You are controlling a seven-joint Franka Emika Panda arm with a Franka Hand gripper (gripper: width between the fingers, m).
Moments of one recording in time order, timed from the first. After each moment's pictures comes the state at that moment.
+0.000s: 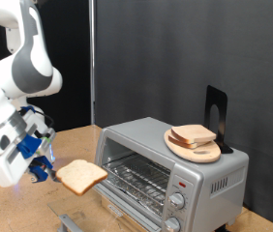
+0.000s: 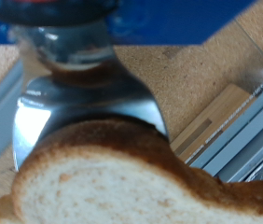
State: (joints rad) arm -0.13 -0.05 -0.31 -2.48 0.60 2.23 -0.83
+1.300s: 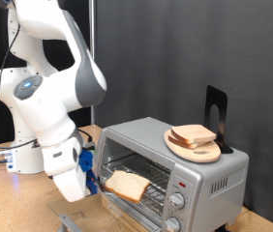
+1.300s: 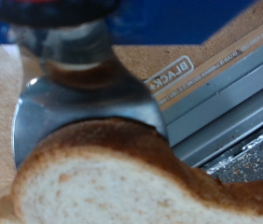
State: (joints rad) arm -0.04 0.13 -0.14 -2.33 0.64 2.33 -0.86
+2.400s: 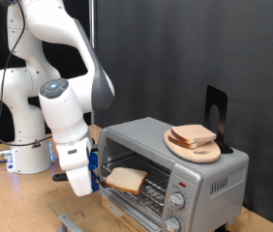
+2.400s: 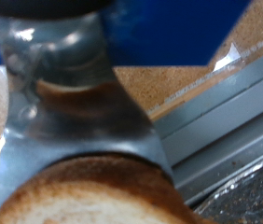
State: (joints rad) arm 0.00 0.06 -0.10 -2.50 0.50 2.46 -0.77
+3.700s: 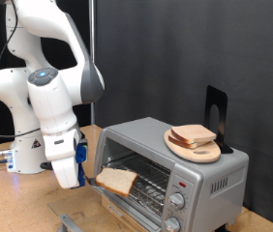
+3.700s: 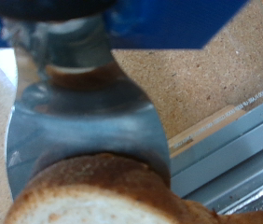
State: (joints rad) arm -0.03 -0.02 -0.13 -2.52 0.39 2.43 -0.72
